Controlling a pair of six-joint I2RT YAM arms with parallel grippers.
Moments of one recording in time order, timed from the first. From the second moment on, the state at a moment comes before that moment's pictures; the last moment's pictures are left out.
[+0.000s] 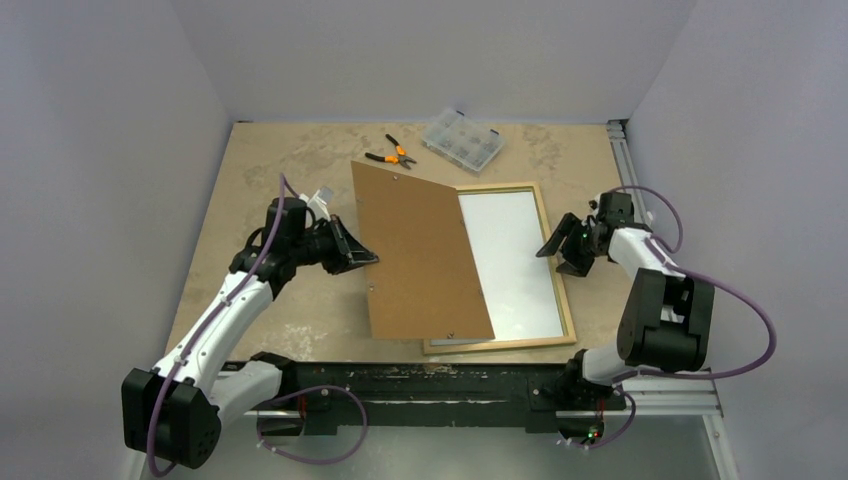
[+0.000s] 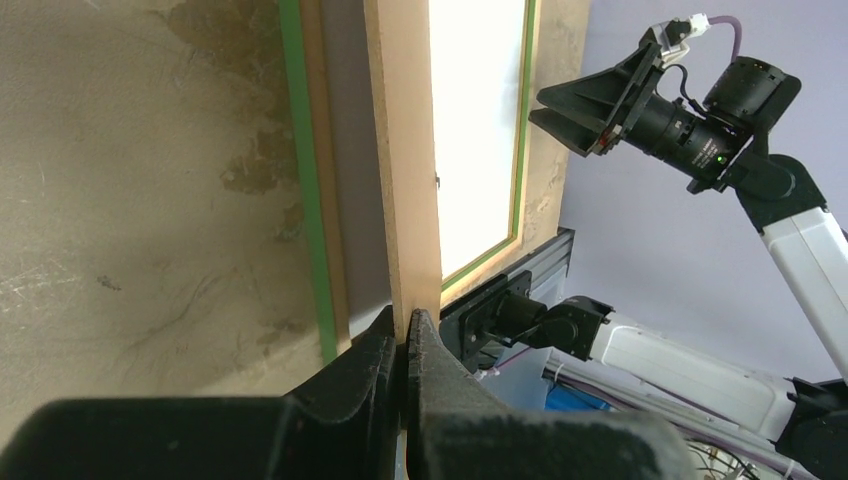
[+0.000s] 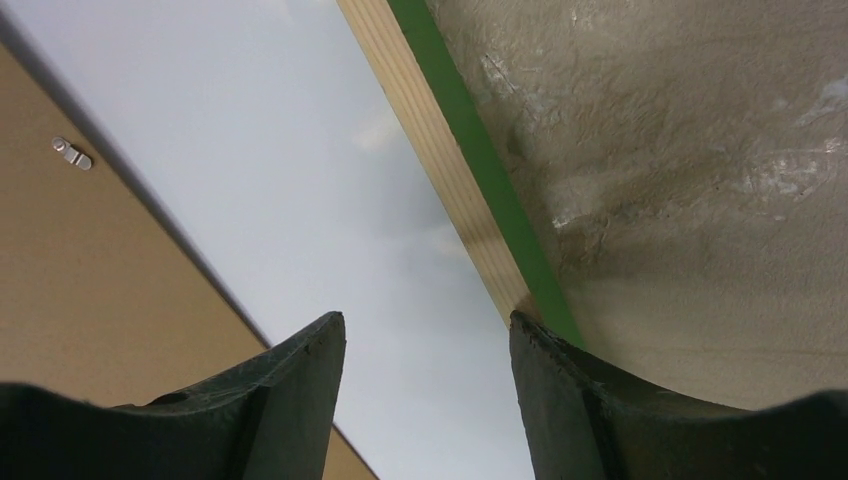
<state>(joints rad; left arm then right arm) -0.27 1.03 0.75 -0.41 0.58 -0.82 -0.19 1.48 0.84 -0.53 -0.35 0.42</state>
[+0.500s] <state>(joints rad) -0.26 1.03 0.77 -0.43 0.60 -0.81 -0.18 1.44 0.84 -0.51 -0.20 0.42</state>
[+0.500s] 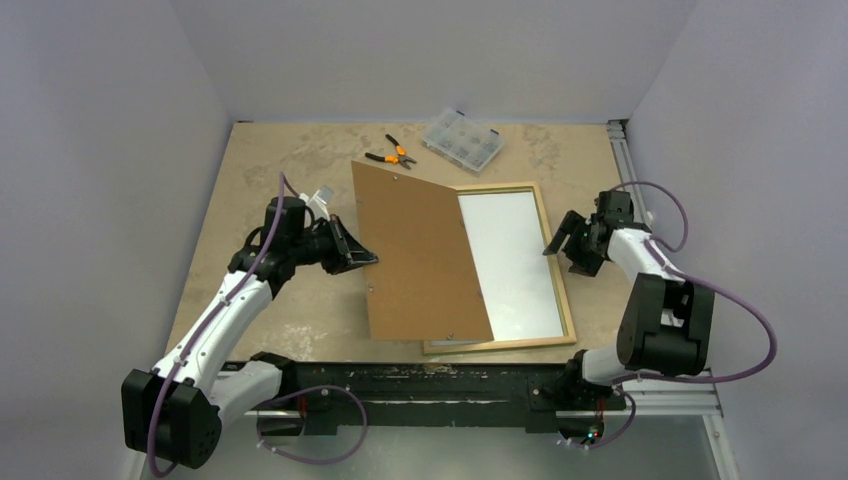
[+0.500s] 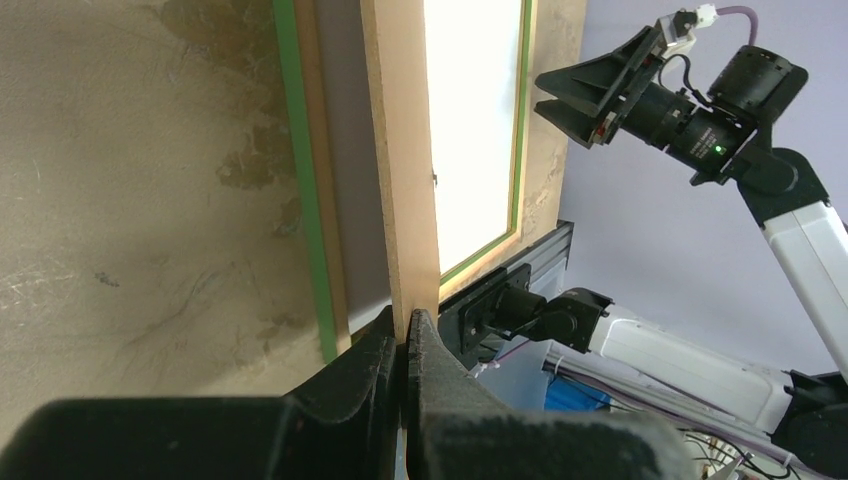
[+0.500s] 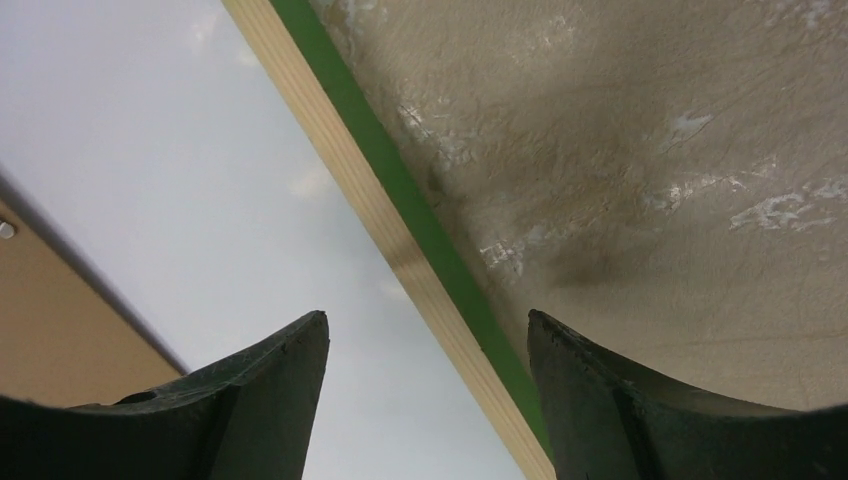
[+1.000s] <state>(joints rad) -0.26 1.00 0.75 -0.38 0.62 -0.88 -0.03 1.55 0.84 -0.44 -0.29 0.40</state>
